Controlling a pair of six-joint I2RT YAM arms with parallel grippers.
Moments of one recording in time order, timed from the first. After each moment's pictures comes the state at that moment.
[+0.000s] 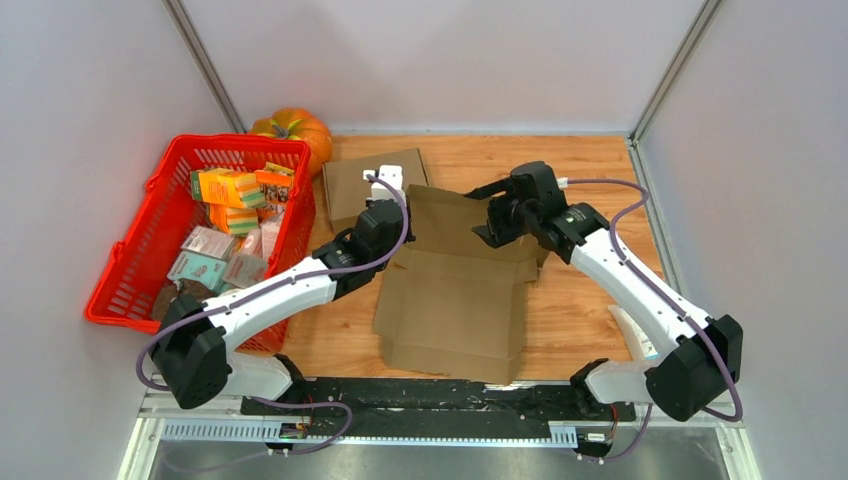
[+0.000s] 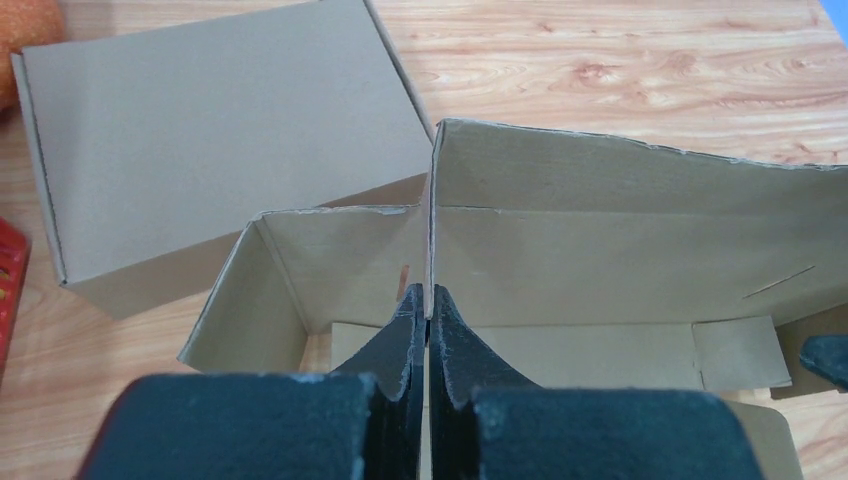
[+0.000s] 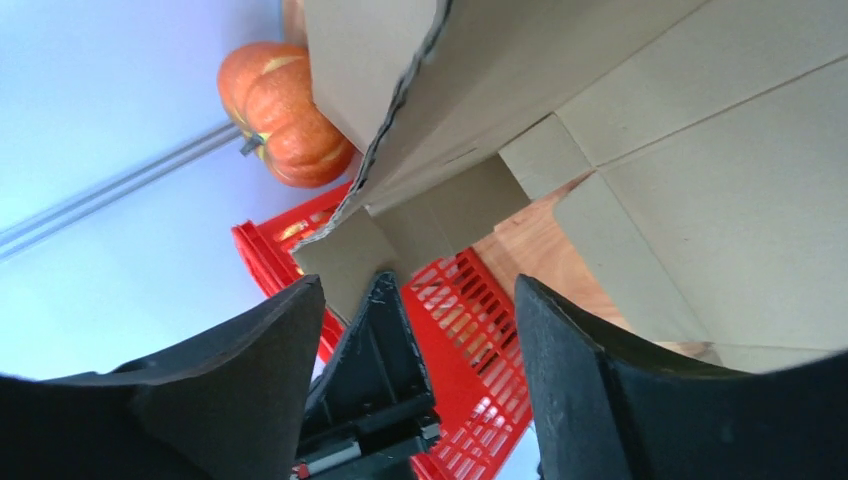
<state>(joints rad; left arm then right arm) -0.82 1.32 0.94 0.03 -0.53 -0.36 0.53 1.31 1.21 -0.59 0.00 1.62</state>
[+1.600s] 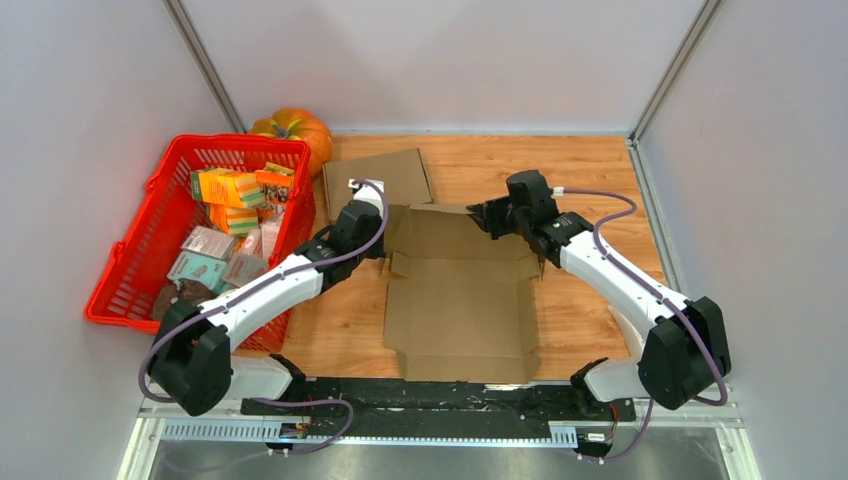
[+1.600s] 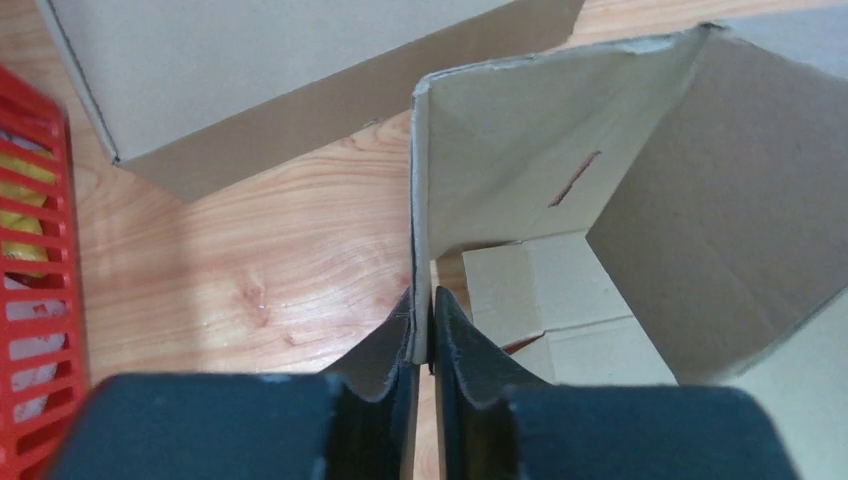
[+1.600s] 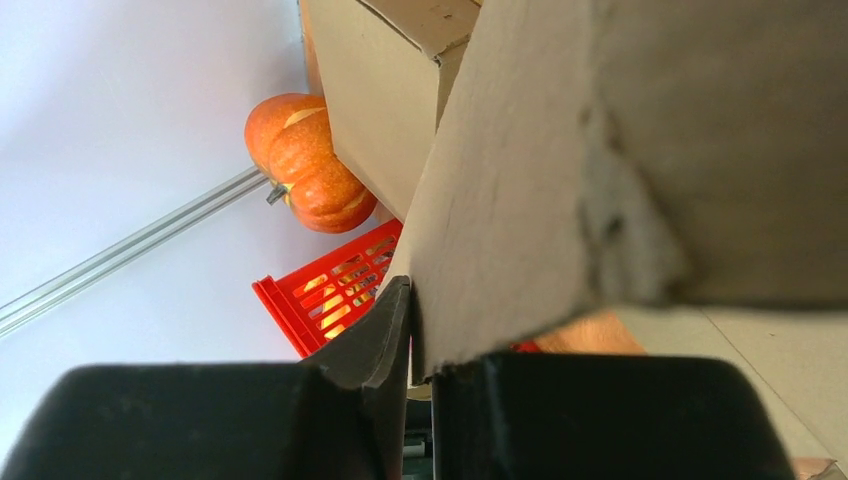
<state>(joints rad) -0.63 1.29 0.84 -0.19 -0.31 -0.30 0.51 1.37 1.06 -0.35 0.04 1.73</state>
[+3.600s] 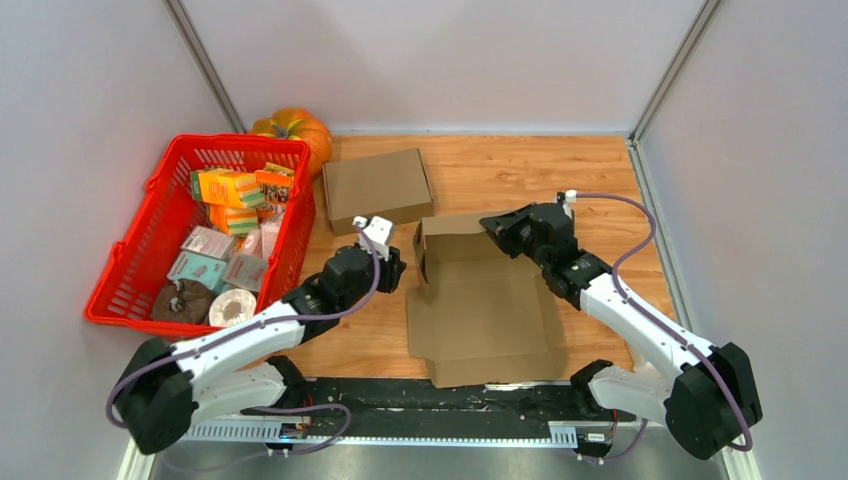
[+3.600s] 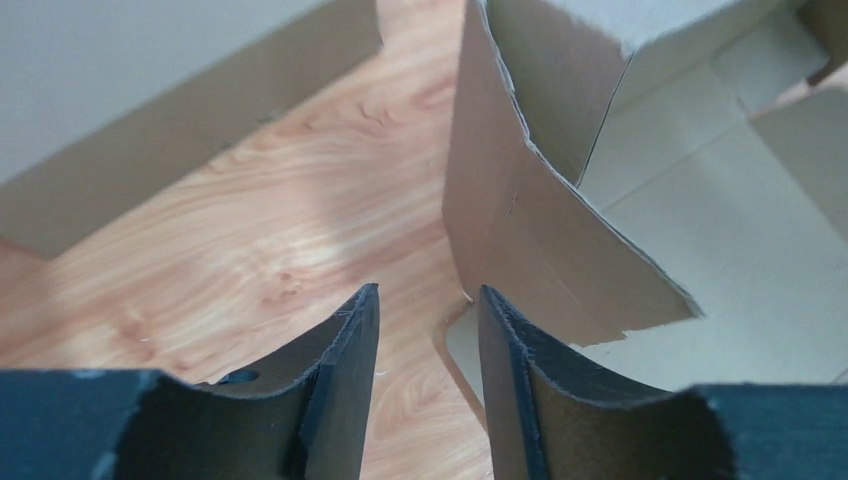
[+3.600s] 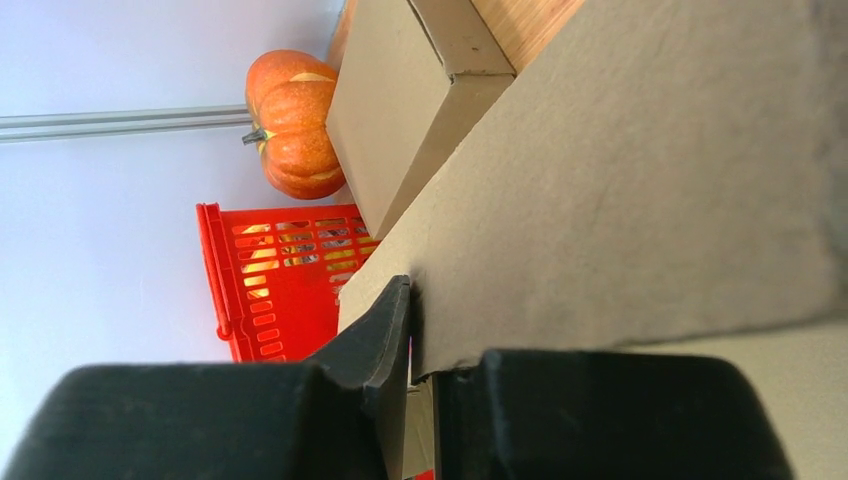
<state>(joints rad) -0.80 0.95 0.52 0.09 -0.24 -0.23 0.52 1.12 0.75 -0.06 0.10 1.36</state>
